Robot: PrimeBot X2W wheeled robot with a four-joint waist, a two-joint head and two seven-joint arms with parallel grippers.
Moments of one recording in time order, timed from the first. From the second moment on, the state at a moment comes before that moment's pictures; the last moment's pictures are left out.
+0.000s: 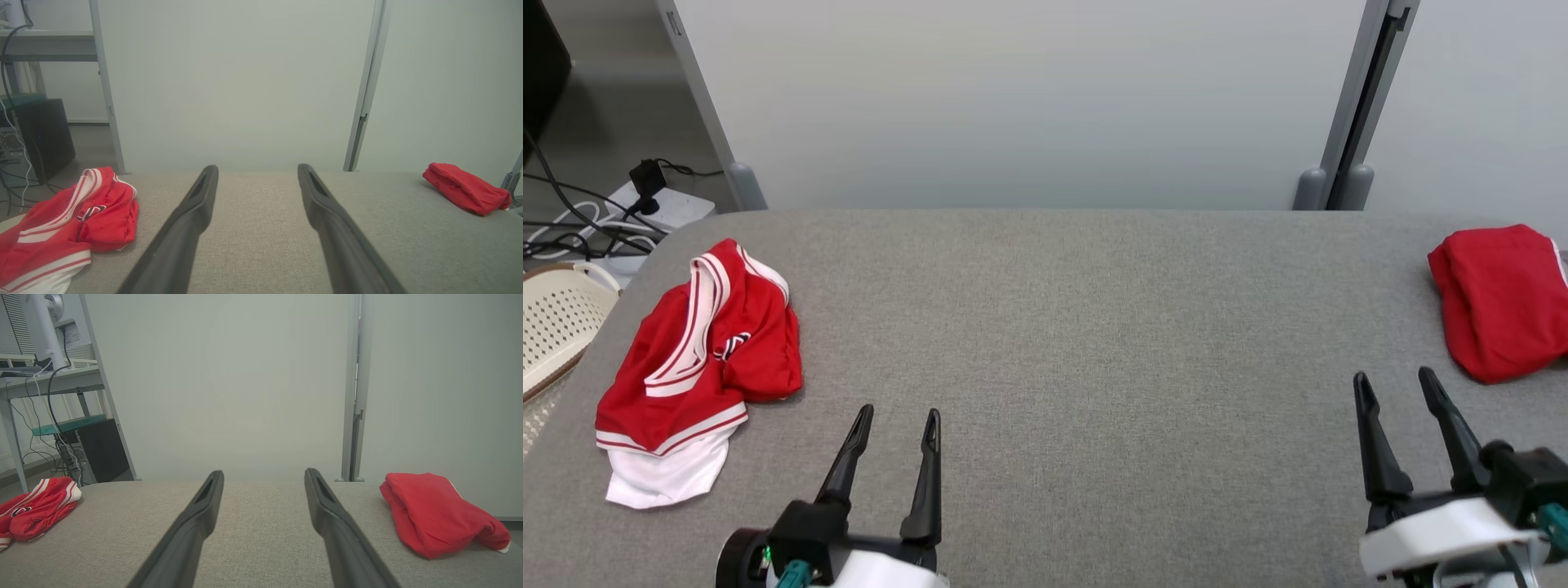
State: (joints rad) left arm 0.03 0.05 -0.26 0.09 -0.22 0.12 -0.25; right arm -0.06 -0.10 0.04 0.20 0.22 0.13 -0.26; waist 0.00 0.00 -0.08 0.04
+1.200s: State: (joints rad) left arm 0.09 0.05 -0.23 0.09 -0.23 0.12 -0.25; right arm 0.06 -0.07 0.02 0.16 0.22 0.13 -0.26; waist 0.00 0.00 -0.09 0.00
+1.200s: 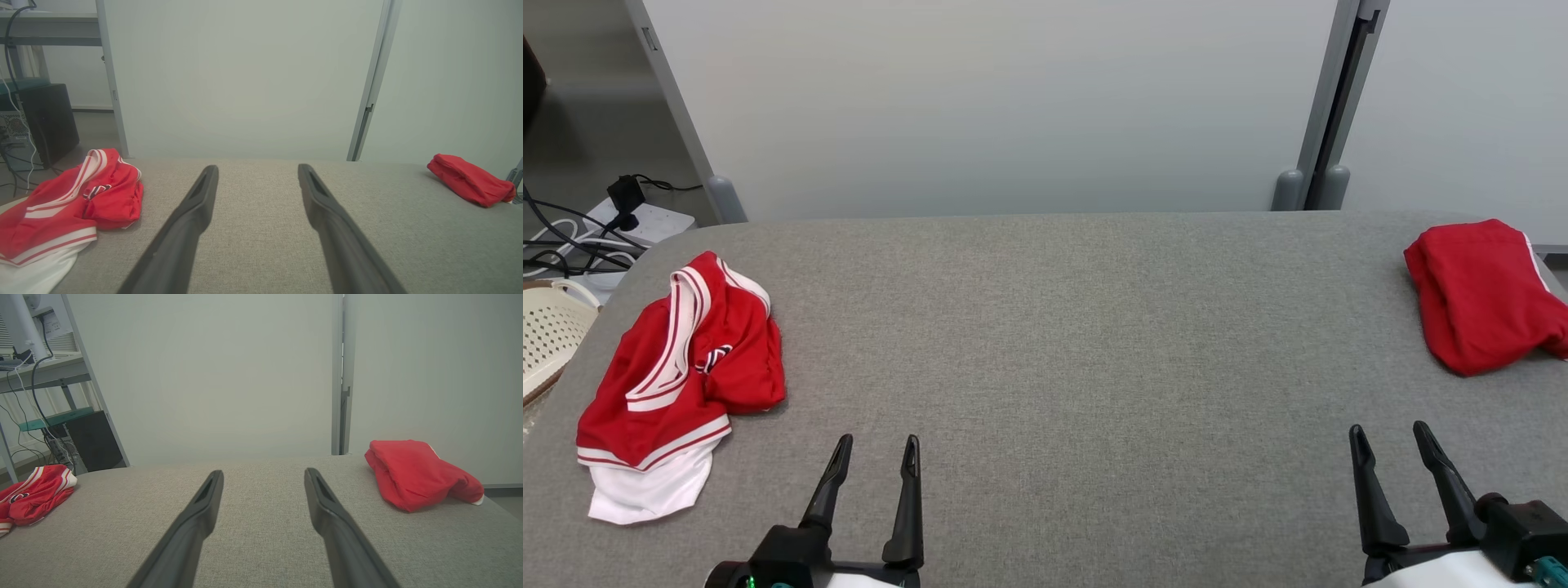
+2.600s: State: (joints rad) left arm 0.08 0.05 -0.19 0.05 -0.22 0.15 -0.25; right arm 0.05 -0.06 0.09 0.15 0.25 0.13 -0.26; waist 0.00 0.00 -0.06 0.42
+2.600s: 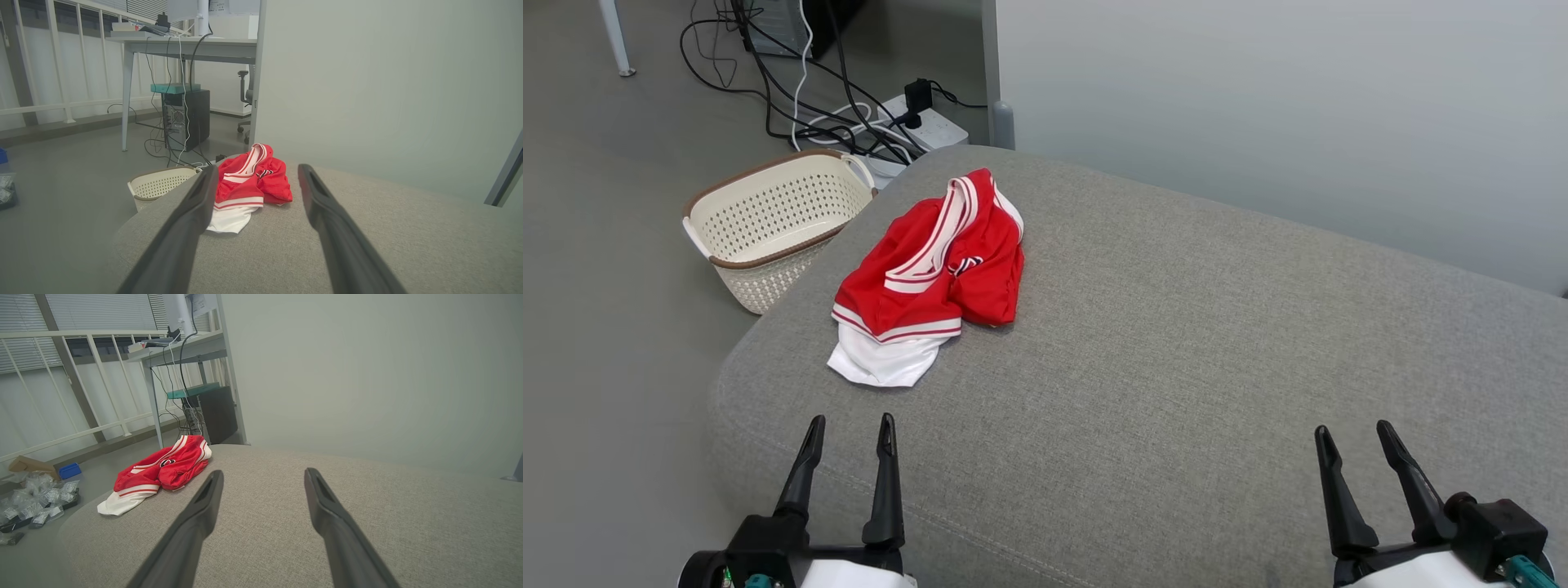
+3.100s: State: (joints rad) left arm 0.07 0.05 -0.19 0.08 -0.24 0.17 -0.25; right arm 0.05 -0.08 0.11 0.16 0.26 0.13 -0.26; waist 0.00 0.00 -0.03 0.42
